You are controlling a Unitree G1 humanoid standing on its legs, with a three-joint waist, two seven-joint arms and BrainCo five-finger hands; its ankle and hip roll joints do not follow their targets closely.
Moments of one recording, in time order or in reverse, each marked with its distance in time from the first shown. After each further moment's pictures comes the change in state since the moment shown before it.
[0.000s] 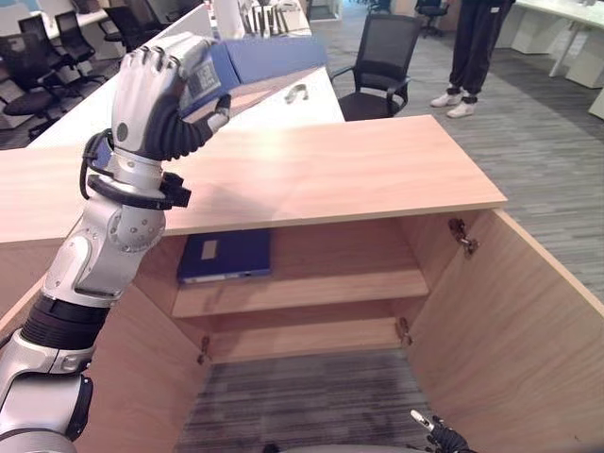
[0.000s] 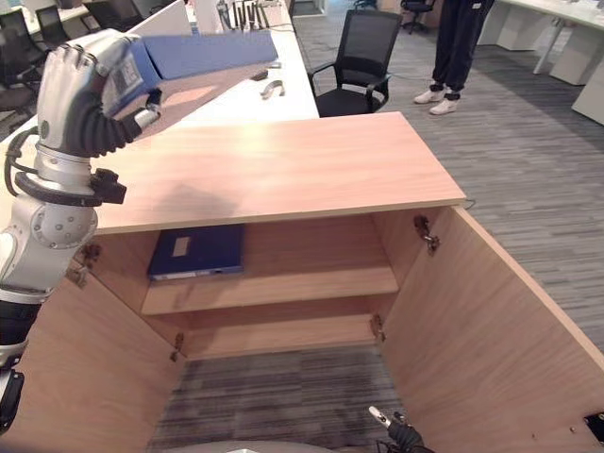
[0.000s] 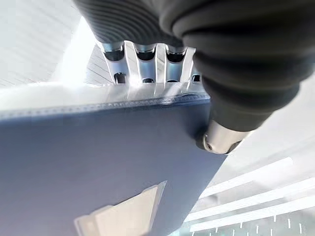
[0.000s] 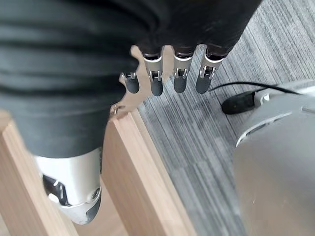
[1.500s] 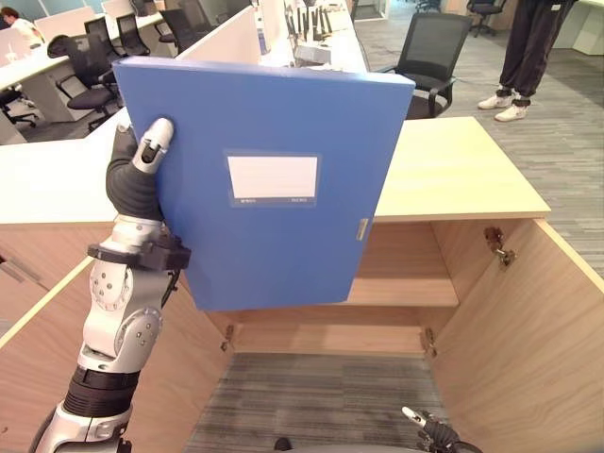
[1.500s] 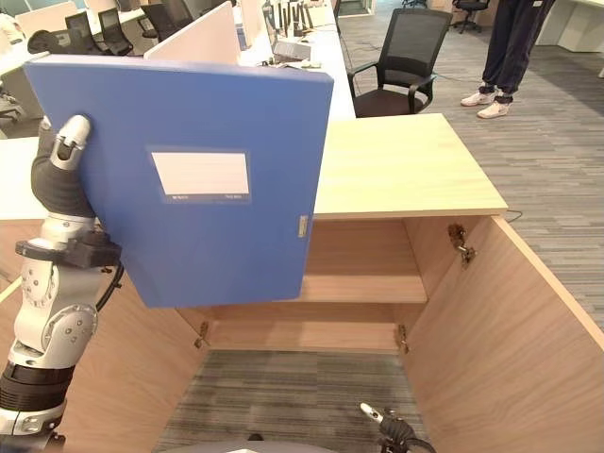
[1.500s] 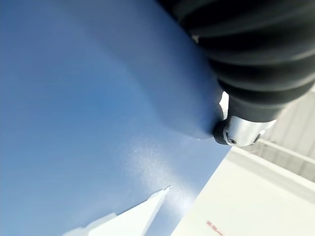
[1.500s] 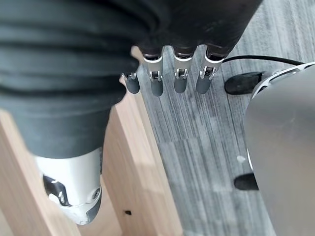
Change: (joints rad) left arm 0.336 -0.245 0.077 -0.170 -1.146 -0.056 -0.425; right arm -0.028 -0.011 0.052 -0.053 -0.041 0.059 0.039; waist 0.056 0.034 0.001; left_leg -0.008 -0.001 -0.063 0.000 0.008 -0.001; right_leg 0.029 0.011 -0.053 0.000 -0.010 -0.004
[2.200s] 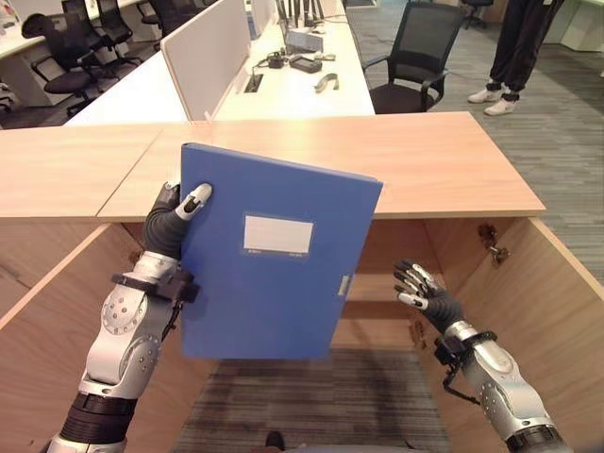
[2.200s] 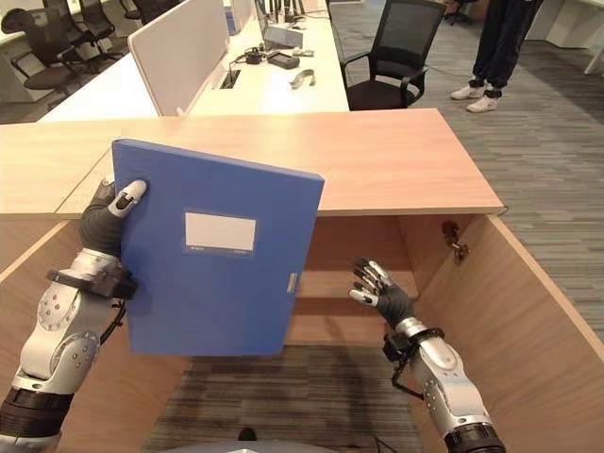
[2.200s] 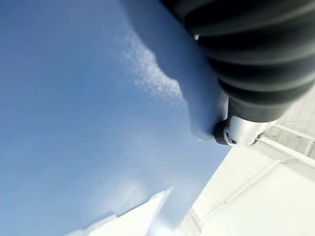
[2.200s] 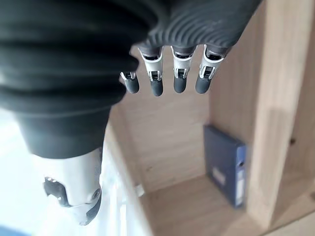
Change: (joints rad) left arm 0.141 -0.007 0.009 0.081 0.058 0.092 -0.104; right arm -0.006 -0.214 -0.035 -0.963 0.083 -0.015 0.180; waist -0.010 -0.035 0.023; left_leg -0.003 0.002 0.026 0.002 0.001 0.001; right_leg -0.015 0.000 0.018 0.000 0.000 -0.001
